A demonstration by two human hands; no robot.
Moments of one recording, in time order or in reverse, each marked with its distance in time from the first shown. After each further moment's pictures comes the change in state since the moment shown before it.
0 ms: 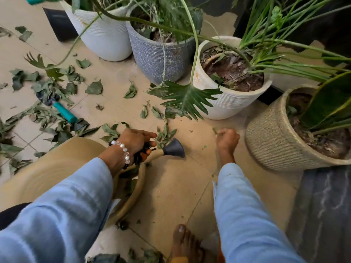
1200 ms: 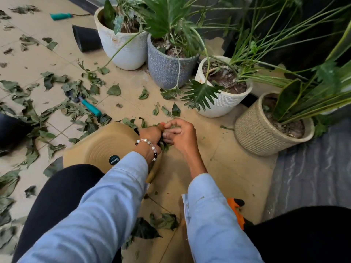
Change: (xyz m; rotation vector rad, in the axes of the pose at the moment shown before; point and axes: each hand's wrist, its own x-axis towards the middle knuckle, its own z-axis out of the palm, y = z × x) left_hand -0.067 -0.033 -0.033 -0.525 0.016 0.032; right_hand -0.247 -0.138 -0.051 0.542 -0.519 -0.299
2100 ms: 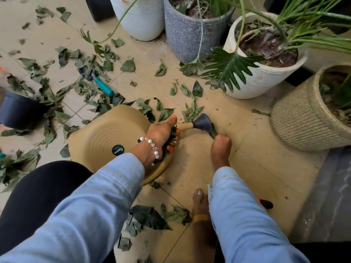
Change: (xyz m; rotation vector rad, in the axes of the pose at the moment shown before) left_hand 0.002 -0.014 -0.008 0.382 -0.014 -0.109; right_hand 0.067 0.200 -0.042 -0.977 0.276 0.170
